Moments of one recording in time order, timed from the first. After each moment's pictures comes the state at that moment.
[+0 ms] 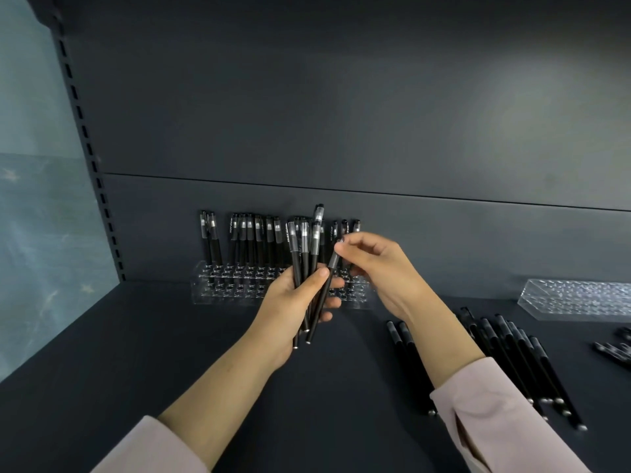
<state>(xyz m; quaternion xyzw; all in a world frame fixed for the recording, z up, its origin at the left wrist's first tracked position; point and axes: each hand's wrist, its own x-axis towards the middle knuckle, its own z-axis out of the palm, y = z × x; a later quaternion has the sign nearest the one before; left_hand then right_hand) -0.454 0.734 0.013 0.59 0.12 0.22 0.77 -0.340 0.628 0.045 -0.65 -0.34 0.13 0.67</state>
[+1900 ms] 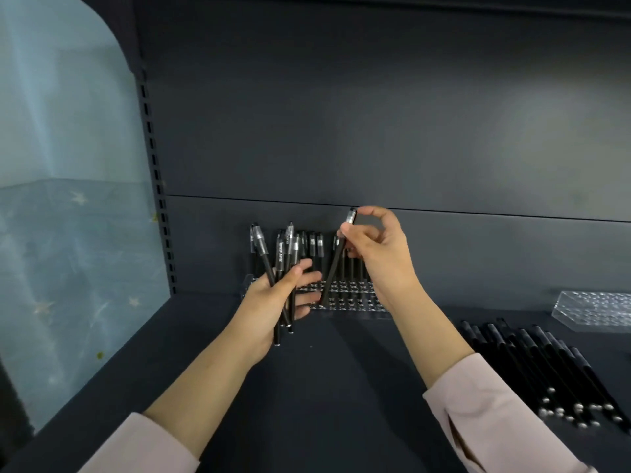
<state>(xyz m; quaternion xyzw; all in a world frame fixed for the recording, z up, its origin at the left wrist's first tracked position) -0.508 0.810 0.024 0.62 0.11 0.23 0.74 -0.386 0.692 0.070 -0.57 -0.33 0.03 0.76</state>
